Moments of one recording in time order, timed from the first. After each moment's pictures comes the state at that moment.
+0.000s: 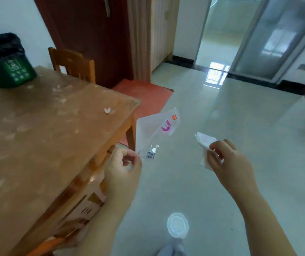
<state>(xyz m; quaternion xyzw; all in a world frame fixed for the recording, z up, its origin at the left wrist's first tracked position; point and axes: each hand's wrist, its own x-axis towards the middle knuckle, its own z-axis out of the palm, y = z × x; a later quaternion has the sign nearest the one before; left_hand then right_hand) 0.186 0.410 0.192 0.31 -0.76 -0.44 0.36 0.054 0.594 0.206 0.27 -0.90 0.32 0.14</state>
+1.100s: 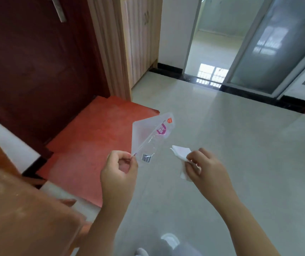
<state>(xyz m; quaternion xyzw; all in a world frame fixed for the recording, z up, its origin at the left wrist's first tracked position) -0.382 0.206 0.176 0.32 -0.76 -0.44 0.35 -0.488 0.374 0.186 0.31 -0.90 0.30 0.07</state>
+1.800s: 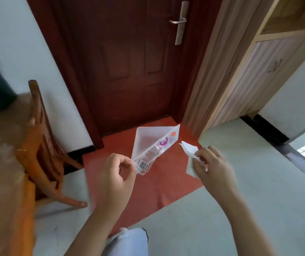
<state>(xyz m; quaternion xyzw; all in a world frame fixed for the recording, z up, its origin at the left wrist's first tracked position) -0.578 -0.021 0.178 0.50 -0.70 -0.23 0.46 -0.799 0.034 0.198 0.59 -0.75 0.30 -0.02</state>
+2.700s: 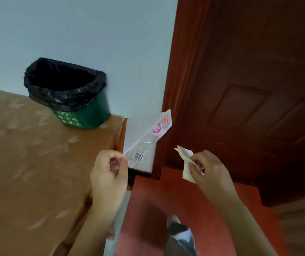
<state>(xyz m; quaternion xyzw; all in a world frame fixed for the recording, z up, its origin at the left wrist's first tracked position) -0.410 -0.402 0.184 0.71 -0.40 -0.13 0.56 -0.616 -0.488 0.186 0.81 -0.51 0.25 -0.15</state>
